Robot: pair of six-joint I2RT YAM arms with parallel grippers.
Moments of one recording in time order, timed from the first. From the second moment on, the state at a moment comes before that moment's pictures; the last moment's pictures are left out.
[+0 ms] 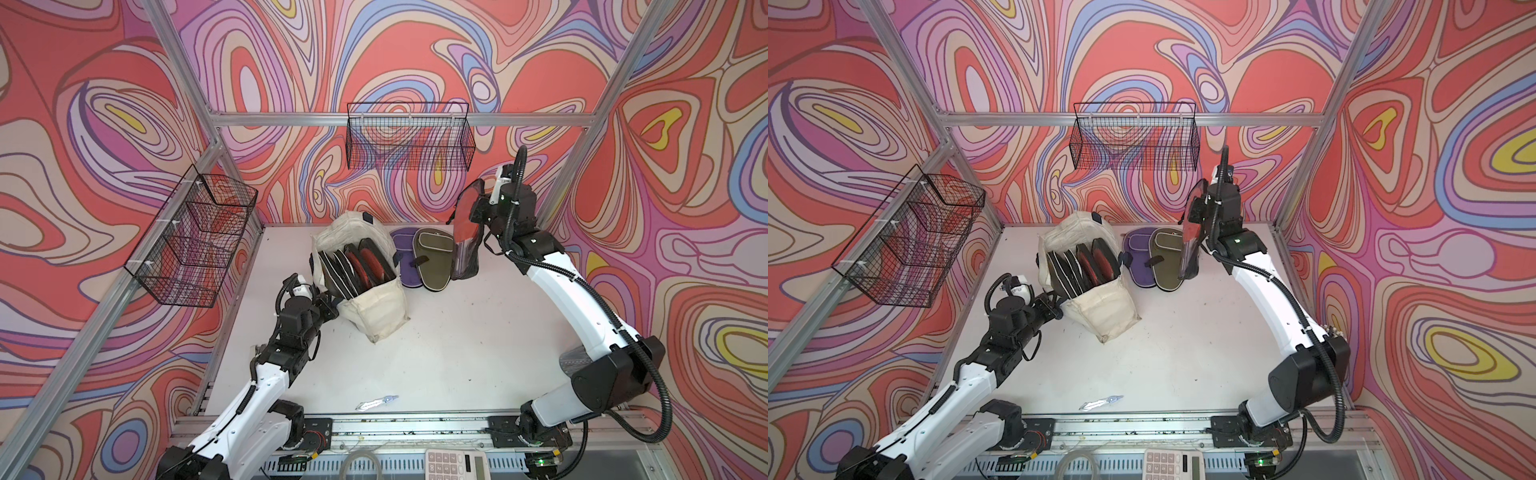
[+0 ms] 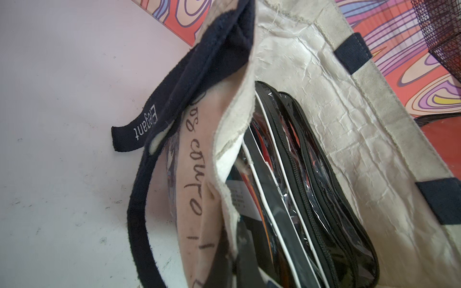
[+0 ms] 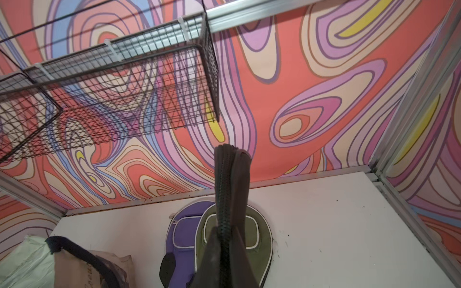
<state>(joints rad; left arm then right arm) -0.26 0.87 0.43 0.07 -0.04 -0.75 0.28 1.55 1.58 -0.27 0.22 0.30</state>
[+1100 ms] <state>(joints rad) -0.26 0.86 0.43 0.06 -0.05 -0.74 -0.02 1.93 1.34 0.43 -0.40 0.84</state>
